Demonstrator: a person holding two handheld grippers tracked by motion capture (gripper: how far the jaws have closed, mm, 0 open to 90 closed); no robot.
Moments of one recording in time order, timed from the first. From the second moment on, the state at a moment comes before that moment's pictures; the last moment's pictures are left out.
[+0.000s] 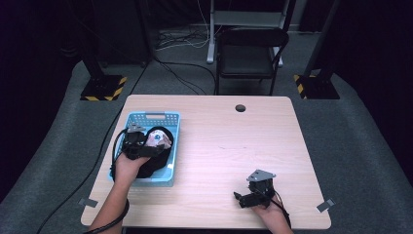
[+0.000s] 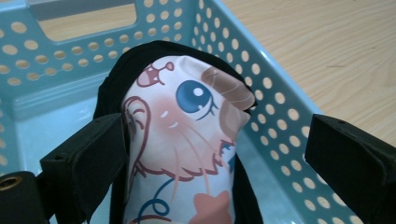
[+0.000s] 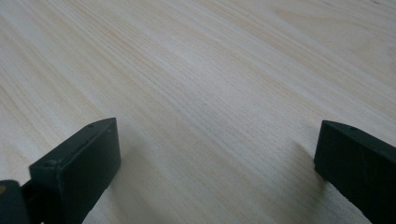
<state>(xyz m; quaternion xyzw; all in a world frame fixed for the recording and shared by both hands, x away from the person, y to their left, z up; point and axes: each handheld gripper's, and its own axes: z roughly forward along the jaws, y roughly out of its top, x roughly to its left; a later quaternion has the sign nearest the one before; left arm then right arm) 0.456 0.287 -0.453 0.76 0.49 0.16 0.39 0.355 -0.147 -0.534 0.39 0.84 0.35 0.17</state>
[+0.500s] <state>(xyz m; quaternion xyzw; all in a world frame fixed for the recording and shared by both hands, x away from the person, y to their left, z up) 0.473 0.287 -0.467 0.77 0.51 0.14 0.36 0.355 -0.147 -0.534 0.39 0.84 0.35 0.17</state>
